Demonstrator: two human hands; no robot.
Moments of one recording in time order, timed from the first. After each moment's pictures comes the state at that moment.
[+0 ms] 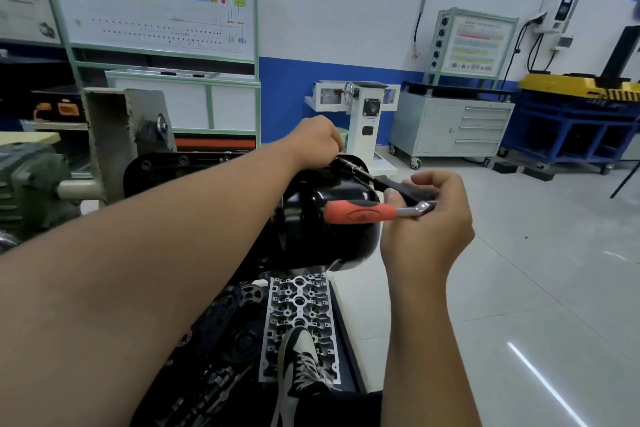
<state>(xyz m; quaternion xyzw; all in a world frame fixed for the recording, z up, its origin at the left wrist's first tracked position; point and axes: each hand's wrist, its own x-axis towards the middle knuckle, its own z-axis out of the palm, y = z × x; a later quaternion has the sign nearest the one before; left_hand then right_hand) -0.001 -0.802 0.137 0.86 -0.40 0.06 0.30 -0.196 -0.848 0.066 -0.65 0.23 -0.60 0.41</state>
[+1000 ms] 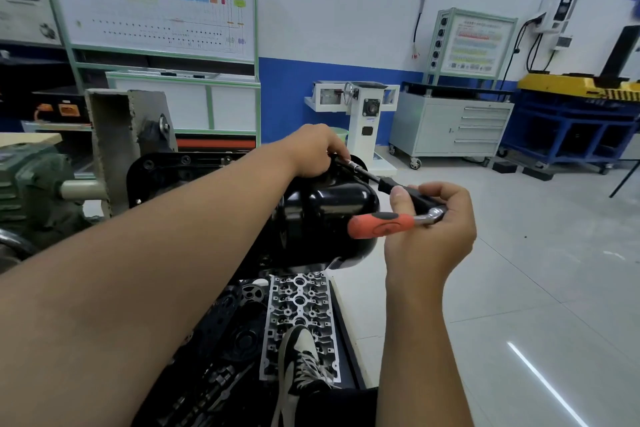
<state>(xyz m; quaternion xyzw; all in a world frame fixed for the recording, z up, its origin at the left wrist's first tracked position) 0.002 -0.792 0.134 0.85 -0.47 0.05 0.22 -0.196 -0.847 0.057 -0.55 0.22 -0.64 0.49</state>
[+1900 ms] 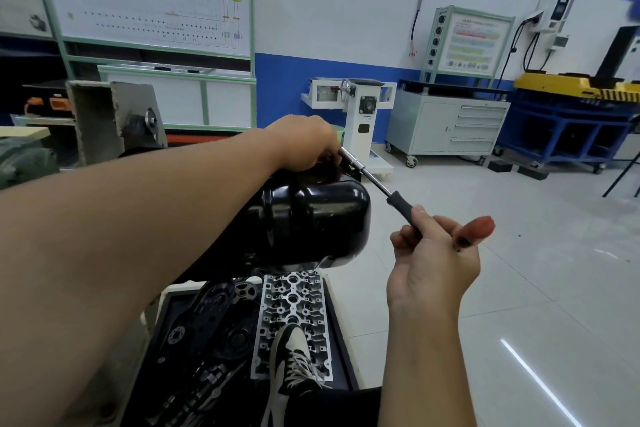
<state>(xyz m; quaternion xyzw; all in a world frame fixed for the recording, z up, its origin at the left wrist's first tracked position) 0.011 -0.790 0.142 0.81 -0.56 0.18 -0.03 -0.212 -0.862 0.048 -0.30 0.24 -0.53 0.75</state>
